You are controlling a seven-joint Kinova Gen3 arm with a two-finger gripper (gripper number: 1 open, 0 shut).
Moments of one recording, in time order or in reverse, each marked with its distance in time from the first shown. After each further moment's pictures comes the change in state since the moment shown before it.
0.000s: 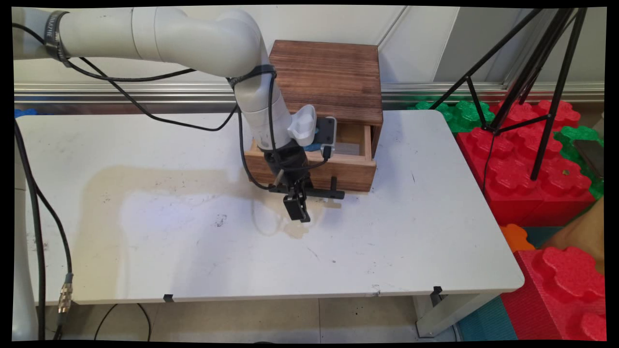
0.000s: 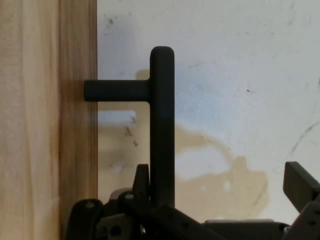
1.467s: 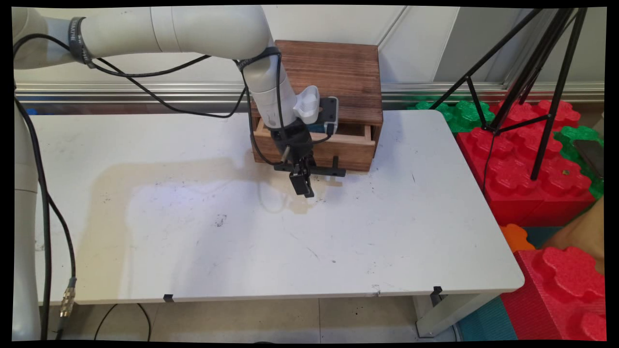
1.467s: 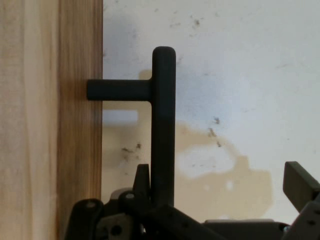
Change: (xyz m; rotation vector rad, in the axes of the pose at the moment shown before) arm 0.002 -0.055 -0.003 0.052 -0.001 -0.002
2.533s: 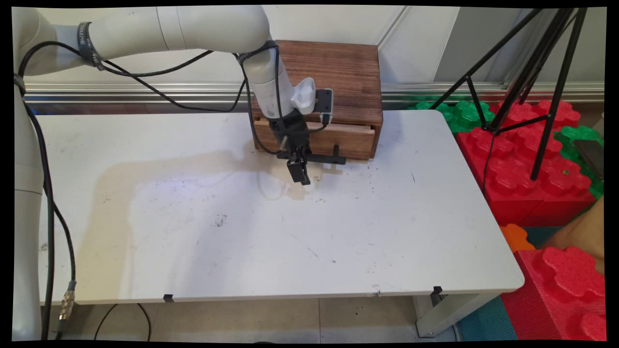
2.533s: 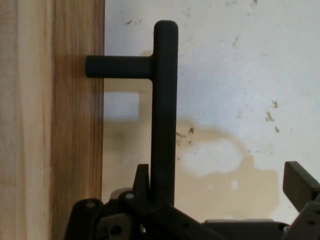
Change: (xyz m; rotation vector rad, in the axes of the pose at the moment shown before) arm -0.011 -0.034 0.004 0.030 -0.015 -0.002
